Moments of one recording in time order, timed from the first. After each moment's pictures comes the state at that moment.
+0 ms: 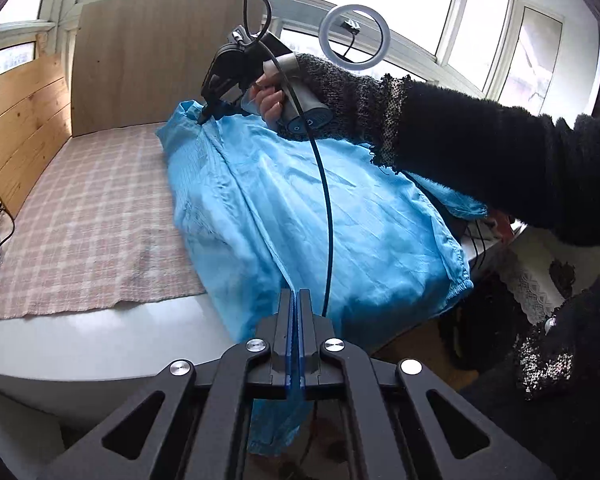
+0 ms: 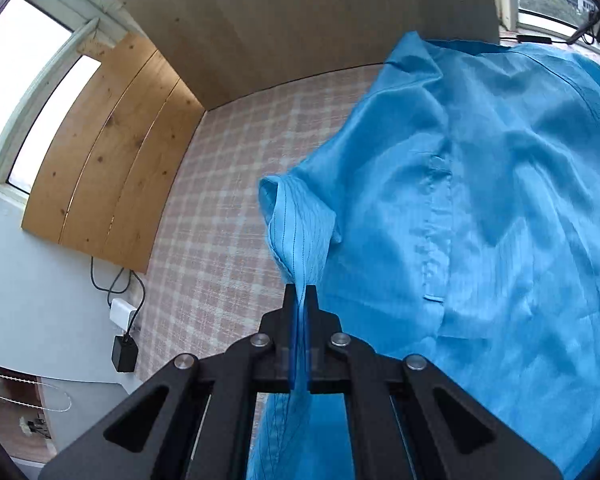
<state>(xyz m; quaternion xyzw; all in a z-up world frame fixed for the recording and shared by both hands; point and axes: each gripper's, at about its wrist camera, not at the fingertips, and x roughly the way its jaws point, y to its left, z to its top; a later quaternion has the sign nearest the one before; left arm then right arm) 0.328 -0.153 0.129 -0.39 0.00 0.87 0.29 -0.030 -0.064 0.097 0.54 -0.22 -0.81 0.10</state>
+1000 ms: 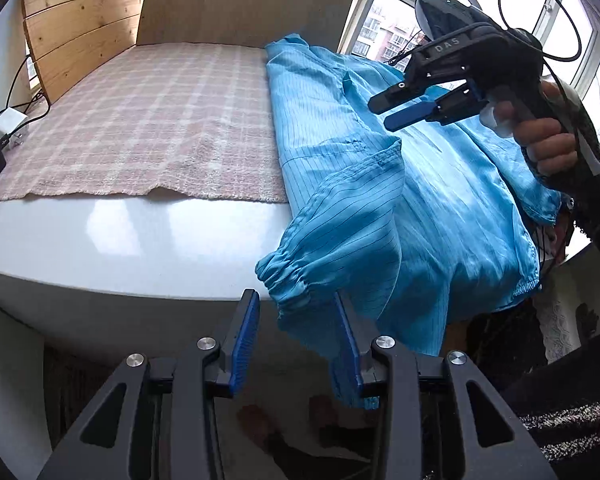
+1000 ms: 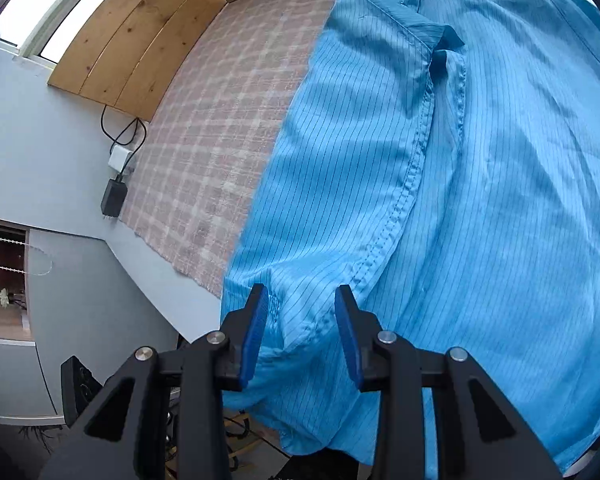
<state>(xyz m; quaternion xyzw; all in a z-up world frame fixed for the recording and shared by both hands) 0.310 -0.205 0.042 -0.45 -0.08 0.87 0.17 0.096 -0.080 0.041 0.63 -0.15 -0.74 0.18</state>
